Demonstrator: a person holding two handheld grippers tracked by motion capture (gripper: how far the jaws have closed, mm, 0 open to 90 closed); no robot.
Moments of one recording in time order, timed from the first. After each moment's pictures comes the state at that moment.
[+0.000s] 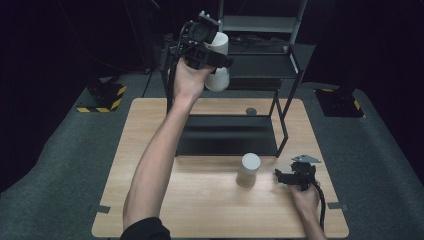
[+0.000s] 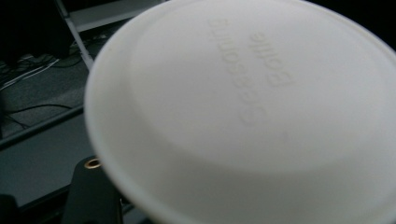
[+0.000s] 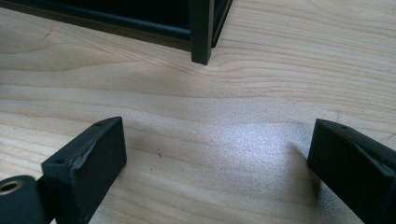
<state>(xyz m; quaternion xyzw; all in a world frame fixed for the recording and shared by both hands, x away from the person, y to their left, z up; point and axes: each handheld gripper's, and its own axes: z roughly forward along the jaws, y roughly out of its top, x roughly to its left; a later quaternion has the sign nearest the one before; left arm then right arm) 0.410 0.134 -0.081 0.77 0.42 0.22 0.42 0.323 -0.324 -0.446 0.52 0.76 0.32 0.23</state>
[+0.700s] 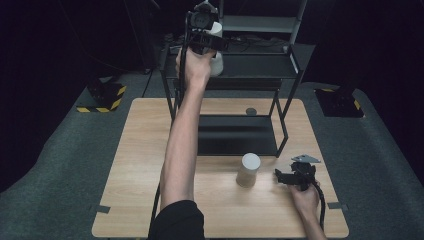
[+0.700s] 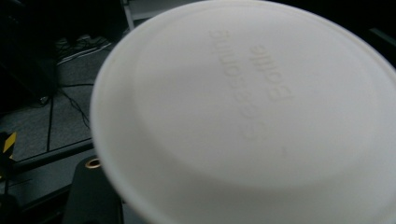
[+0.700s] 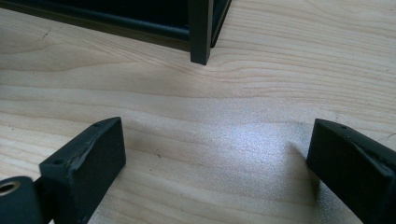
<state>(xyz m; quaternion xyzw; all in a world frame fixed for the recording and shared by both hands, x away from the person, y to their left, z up) 0.456 0.110 -0.091 0.72 0.51 0.26 0.39 0.323 -0.323 -0.446 0.52 0.76 0.32 0.23</state>
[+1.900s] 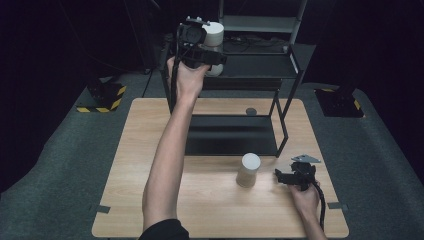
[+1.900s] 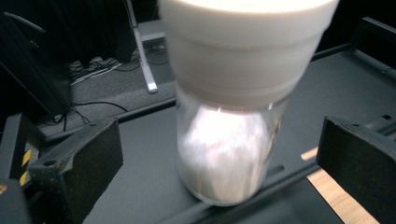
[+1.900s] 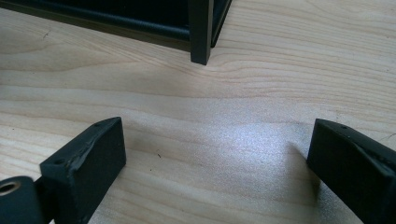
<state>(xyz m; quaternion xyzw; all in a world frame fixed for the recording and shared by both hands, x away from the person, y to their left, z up) 0.402 0.134 -0.119 0.71 0.48 0.29 0.42 0.323 -0.323 -0.446 0.52 0.76 0.32 0.23</state>
